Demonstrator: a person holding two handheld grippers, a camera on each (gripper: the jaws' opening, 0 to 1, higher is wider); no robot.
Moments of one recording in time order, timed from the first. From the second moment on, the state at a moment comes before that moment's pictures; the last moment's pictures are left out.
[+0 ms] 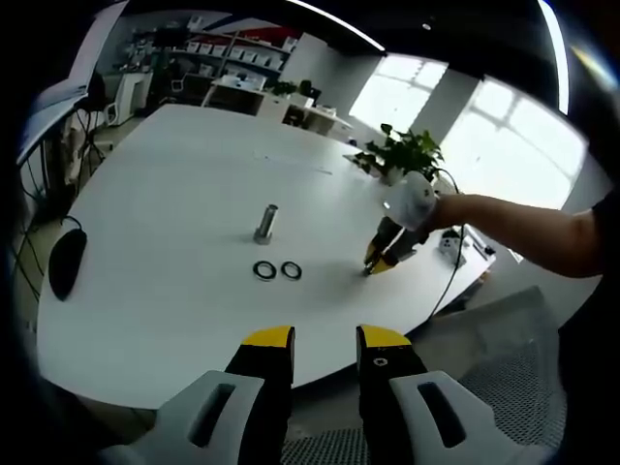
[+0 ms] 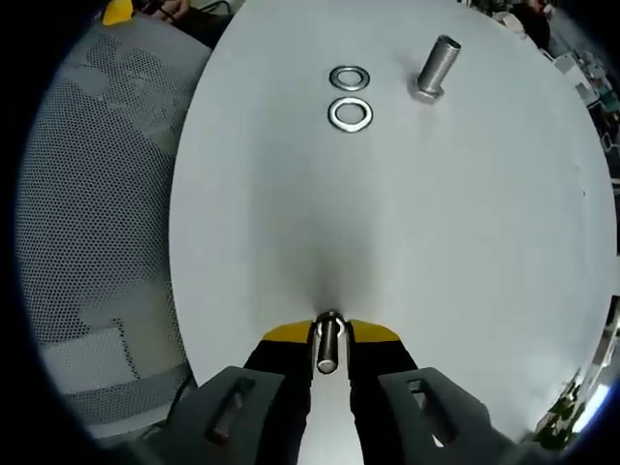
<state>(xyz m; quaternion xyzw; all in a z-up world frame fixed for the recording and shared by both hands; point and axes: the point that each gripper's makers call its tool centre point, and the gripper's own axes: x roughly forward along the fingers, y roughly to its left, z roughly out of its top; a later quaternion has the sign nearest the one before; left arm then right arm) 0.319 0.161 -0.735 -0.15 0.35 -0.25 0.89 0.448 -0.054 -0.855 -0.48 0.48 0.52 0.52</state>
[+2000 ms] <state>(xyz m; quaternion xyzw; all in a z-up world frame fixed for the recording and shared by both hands) 0.322 0.159 -0.729 -0.24 0.34 -0.23 0.88 0.374 0.033 -0.800 -0.34 0.36 0.56 0.66</state>
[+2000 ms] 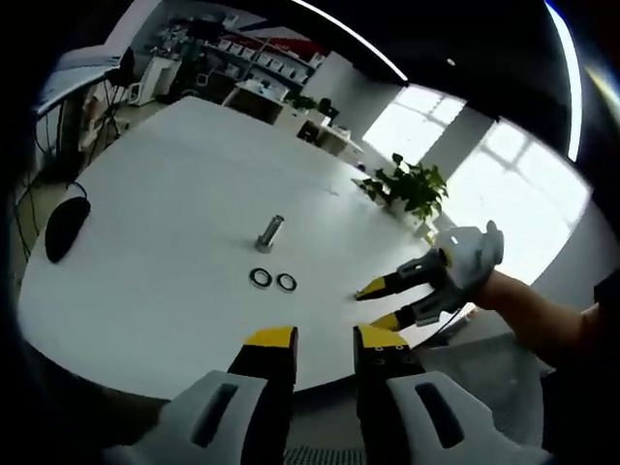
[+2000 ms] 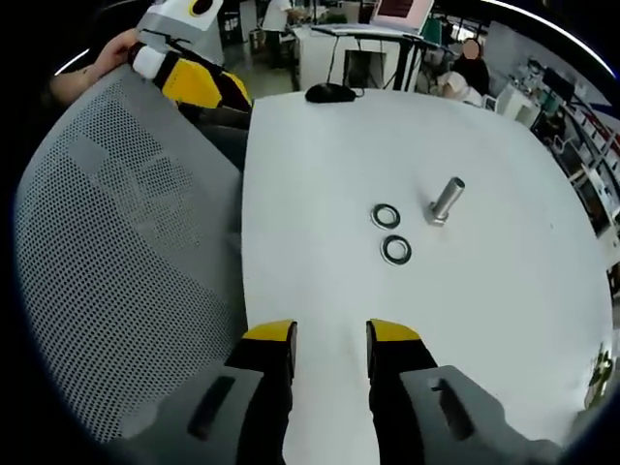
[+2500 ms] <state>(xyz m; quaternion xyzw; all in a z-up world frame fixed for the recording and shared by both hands) 0.310 0.135 -0.719 -0.16 0.32 -0.33 0.87 0.424 0.057 -0.778 -0.42 0.35 0.60 0.58</state>
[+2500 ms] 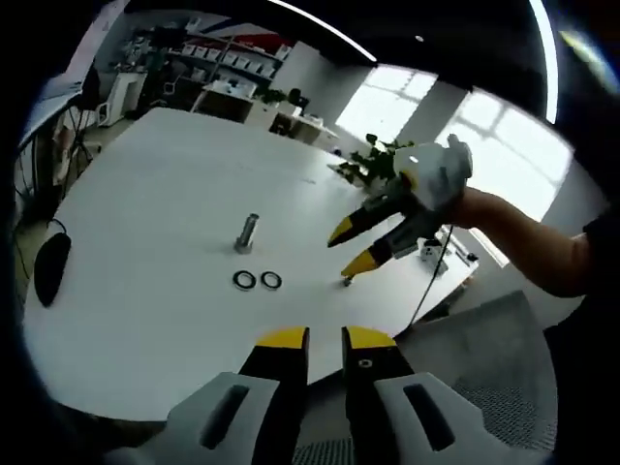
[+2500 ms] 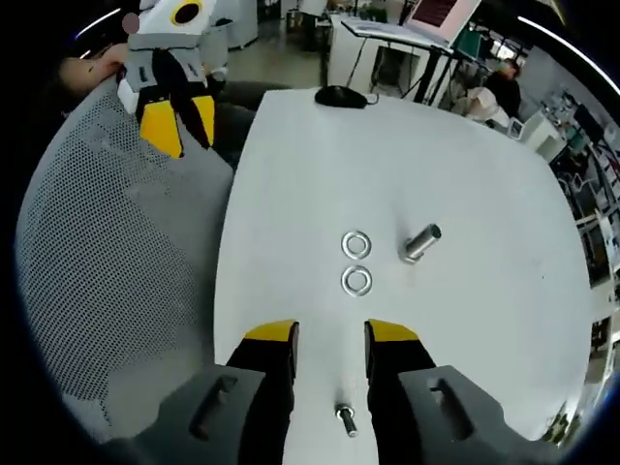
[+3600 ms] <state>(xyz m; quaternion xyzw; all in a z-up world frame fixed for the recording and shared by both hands) 0.312 0.149 -0.740 -0.18 0.37 -0.28 0.86 0.446 0.065 -0.852 -0.45 0.41 0.58 0.54</state>
